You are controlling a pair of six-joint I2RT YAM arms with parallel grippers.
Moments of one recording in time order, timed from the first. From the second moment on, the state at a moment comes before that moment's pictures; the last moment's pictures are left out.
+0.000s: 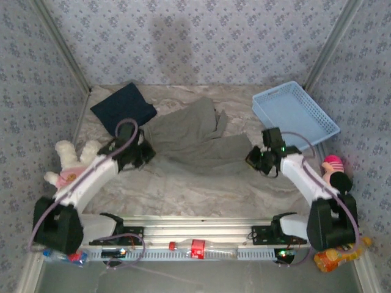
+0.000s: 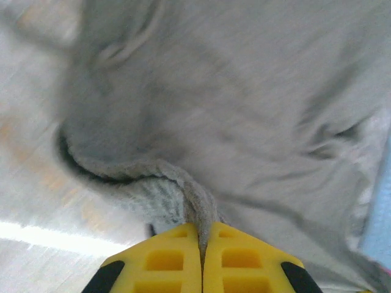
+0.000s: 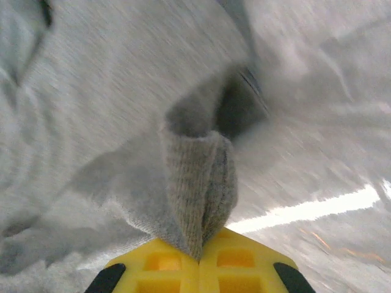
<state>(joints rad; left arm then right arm) -0.34 1.29 0.95 -0.57 0.18 -1.03 0.17 1.30 0.86 -0.65 -0.28 0.80</state>
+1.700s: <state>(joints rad) -0.31 1.20 0.81 -0.56 0.17 -0.90 0.27 1.23 0.87 -0.57 -0.33 0.70</state>
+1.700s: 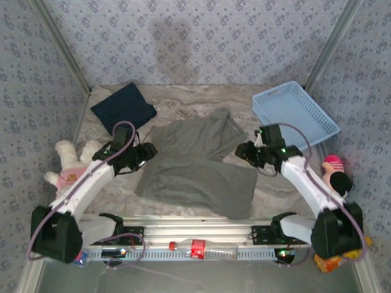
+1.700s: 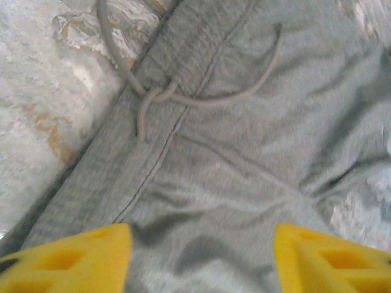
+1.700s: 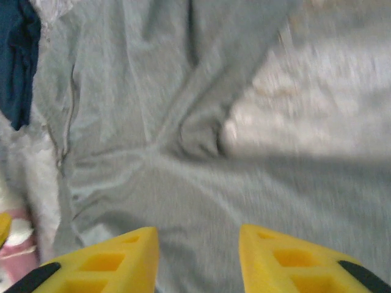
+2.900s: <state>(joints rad) -0.17 2.03 1.41 -0.56 0.19 -0.73 0.10 1.91 1.28 -0.50 -0.15 0.67</state>
